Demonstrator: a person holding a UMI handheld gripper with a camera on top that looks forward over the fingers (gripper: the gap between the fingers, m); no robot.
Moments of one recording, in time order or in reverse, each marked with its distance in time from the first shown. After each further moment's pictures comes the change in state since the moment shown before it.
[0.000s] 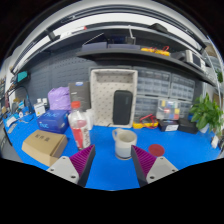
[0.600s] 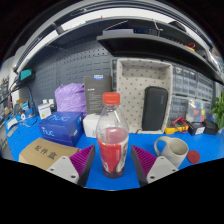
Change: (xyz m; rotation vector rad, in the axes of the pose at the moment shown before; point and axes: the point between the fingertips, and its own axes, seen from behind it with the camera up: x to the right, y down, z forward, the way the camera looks) arm -0.129 -0.003 0.131 0.050 -0.085 0.001
